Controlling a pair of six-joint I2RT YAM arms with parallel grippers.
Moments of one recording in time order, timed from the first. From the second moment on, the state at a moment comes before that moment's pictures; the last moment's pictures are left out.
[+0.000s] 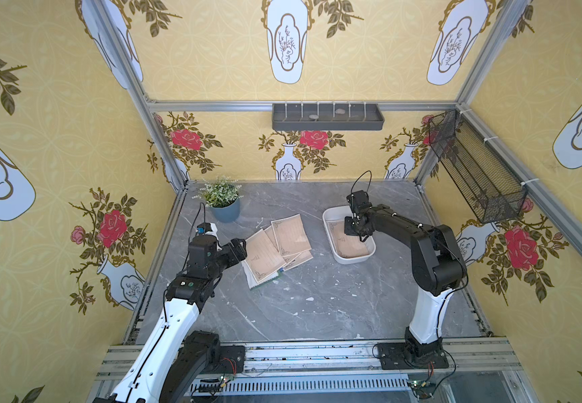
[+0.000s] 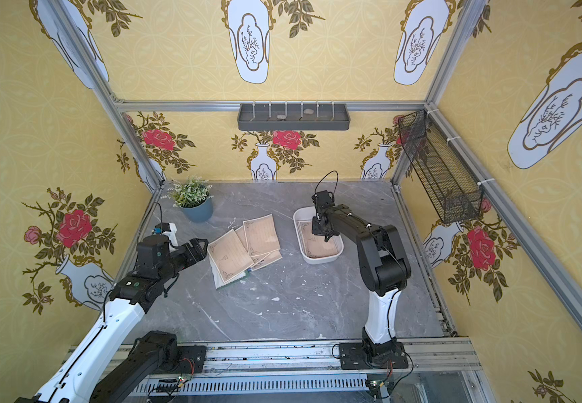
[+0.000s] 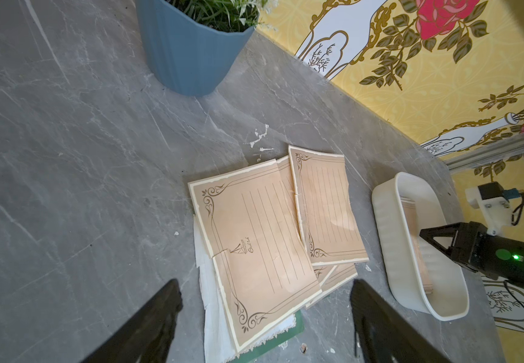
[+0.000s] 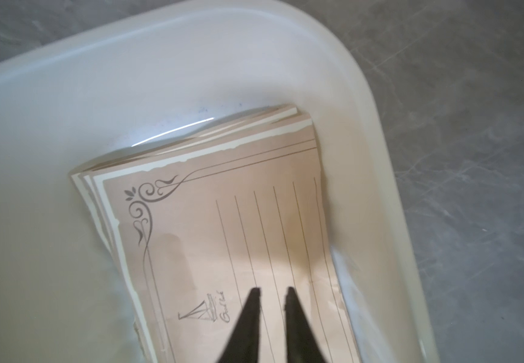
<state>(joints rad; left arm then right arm) -0.19 0.82 0.62 -0.39 0.06 -0.60 0.42 1.95 1.35 -0.56 0.15 0.38</state>
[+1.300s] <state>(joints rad) -0.20 0.98 0.64 -0.27 0.23 -0.64 0.40 1.63 1.30 -0.56 0.15 0.48</state>
